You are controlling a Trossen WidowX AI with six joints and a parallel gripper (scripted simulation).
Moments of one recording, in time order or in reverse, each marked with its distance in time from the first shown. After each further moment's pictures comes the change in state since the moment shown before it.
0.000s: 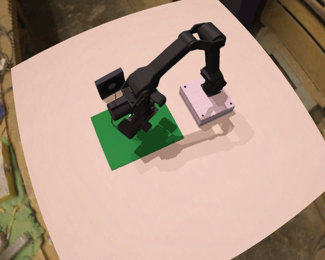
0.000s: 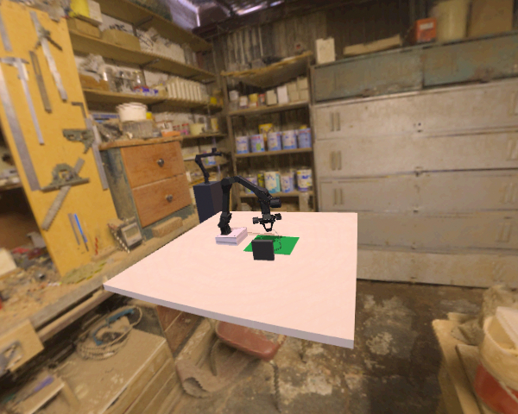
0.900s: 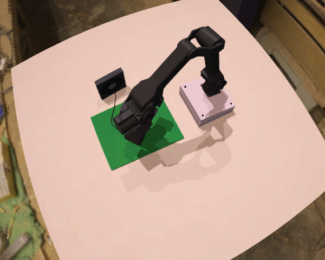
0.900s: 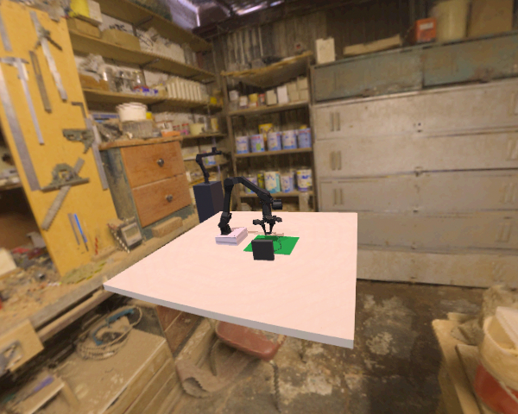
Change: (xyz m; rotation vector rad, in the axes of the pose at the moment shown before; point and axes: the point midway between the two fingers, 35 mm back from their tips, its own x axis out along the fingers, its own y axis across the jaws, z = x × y) arm 0.019 -0.005 0.001 -0.241 -0.175 -0.122
